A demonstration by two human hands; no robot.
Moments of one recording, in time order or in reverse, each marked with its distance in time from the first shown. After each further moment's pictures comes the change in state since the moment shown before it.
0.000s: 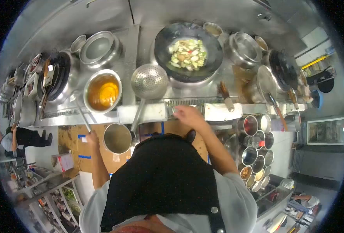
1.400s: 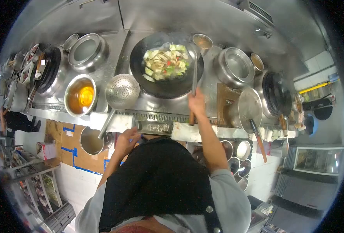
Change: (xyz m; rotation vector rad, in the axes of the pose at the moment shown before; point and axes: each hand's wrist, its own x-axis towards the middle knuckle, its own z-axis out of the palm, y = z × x) left_hand -0.368 0.291 0.173 -0.014 -0.676 0.679; right_hand 0.091 0.163 -0.186 0.303 0.322 0.393
